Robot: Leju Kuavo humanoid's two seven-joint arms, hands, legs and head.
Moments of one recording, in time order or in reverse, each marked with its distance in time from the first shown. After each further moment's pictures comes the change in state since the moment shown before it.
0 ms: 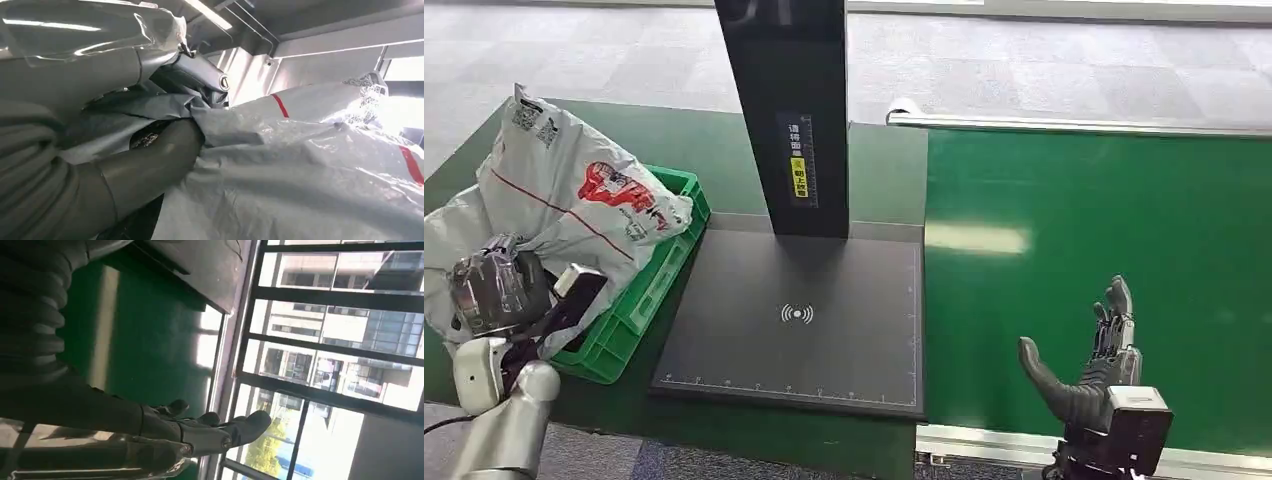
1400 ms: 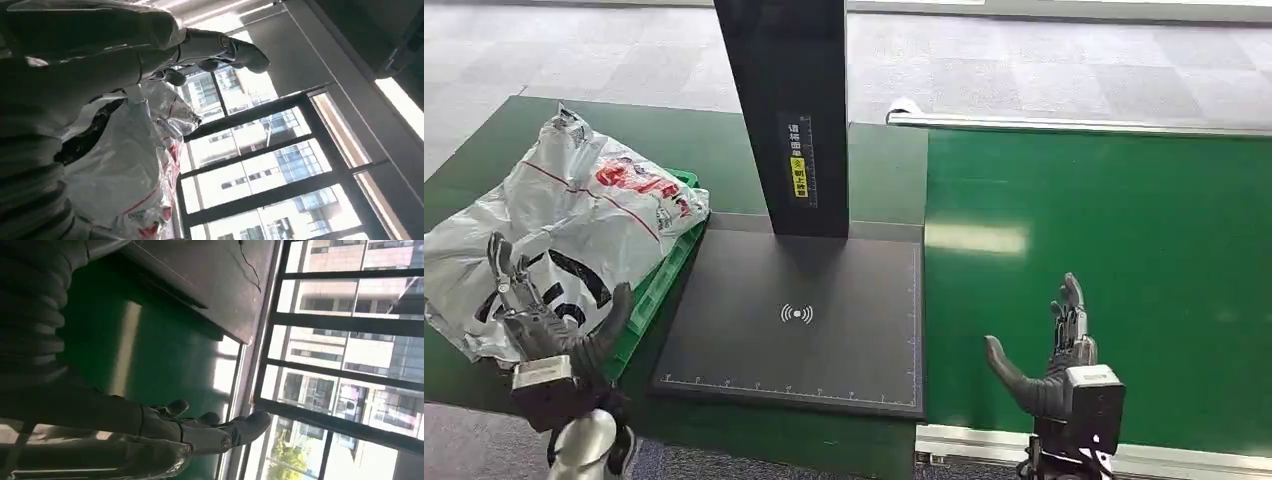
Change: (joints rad) left arm 0.273 -0.272 -0.266 -0.479 0.828 -0.130 -0.441; right arm -0.031 0.064 0.016 0.059 0.062 0.089 0.060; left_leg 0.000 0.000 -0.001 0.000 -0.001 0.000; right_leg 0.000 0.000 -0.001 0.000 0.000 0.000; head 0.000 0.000
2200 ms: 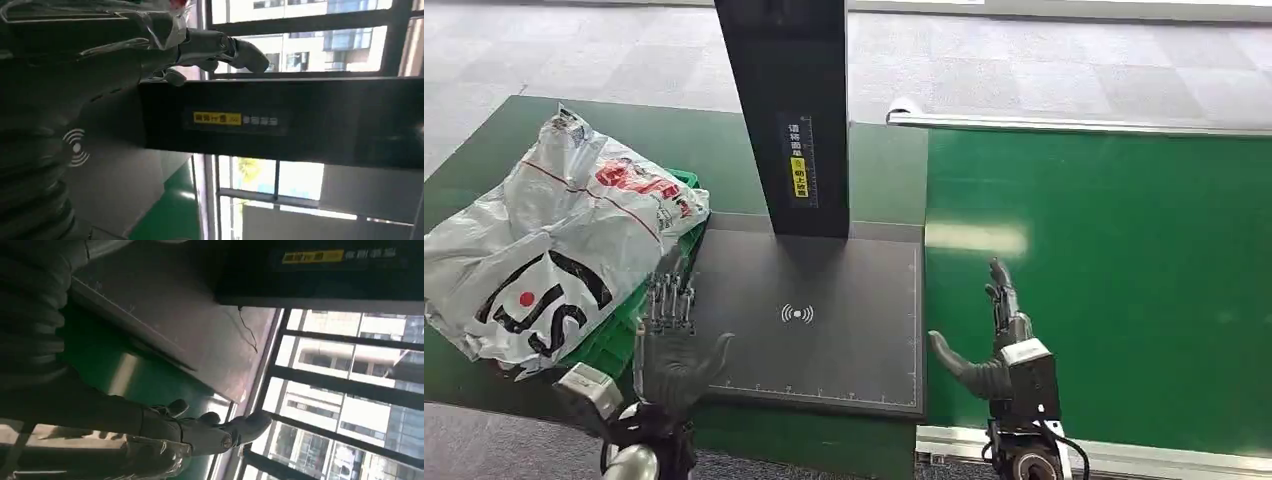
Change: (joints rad) left arm 0.100 -0.099 -0.195 0.020 0.200 -0.535 0.158; right arm -0.080 0.039 0.095 0.100 0.070 0.134 0.005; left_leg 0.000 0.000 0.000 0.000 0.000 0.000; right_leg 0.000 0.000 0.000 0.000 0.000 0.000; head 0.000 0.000
